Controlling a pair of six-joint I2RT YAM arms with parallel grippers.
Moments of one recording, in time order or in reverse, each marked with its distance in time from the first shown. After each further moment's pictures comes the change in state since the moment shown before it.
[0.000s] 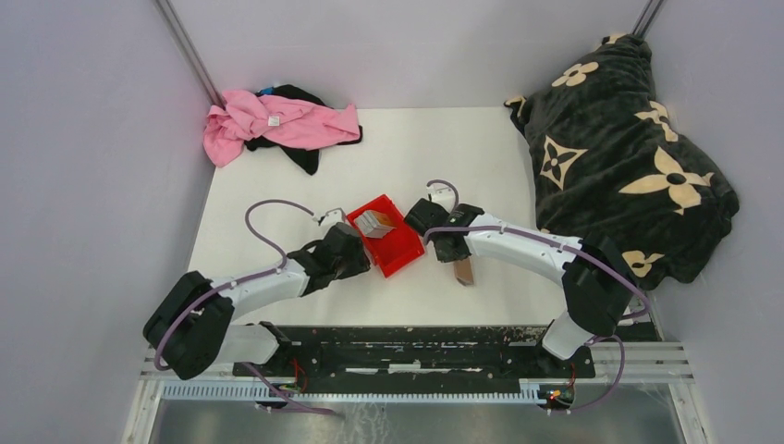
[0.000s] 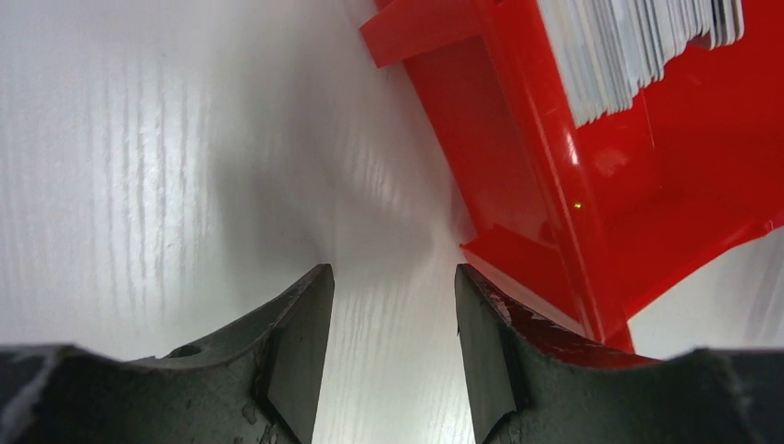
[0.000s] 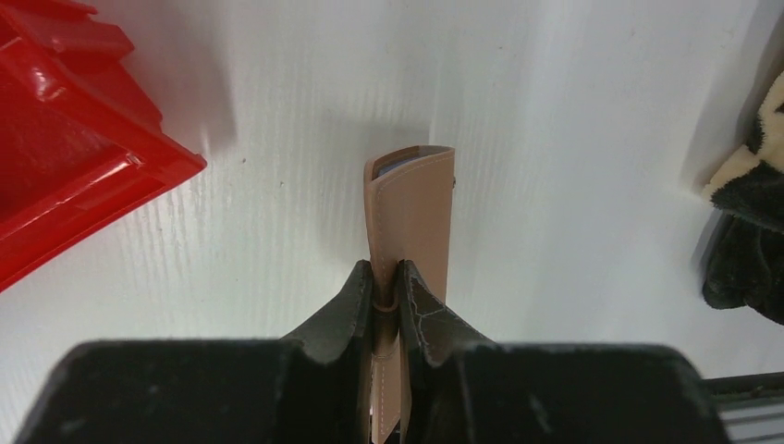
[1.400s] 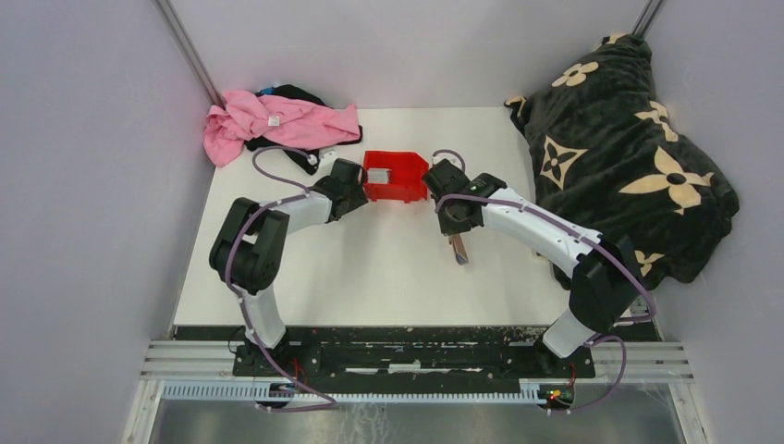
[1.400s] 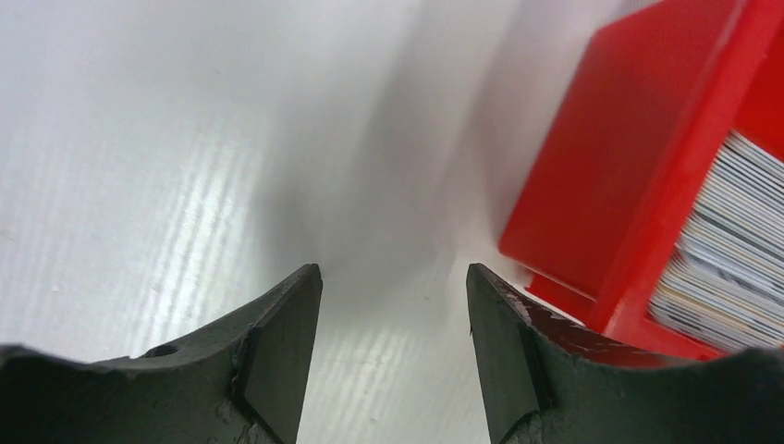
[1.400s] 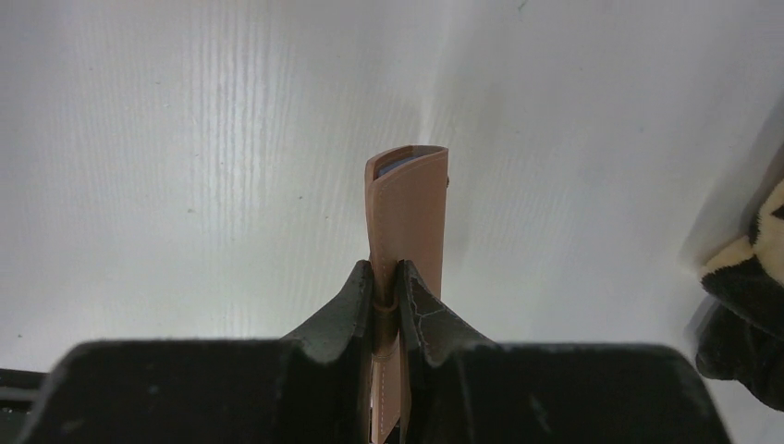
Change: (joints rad) left arm 0.266 0.591 0.557 0.069 -0.107 0.123; right arm -0.172 -0.003 0.164 -0.003 -0.214 -0.205
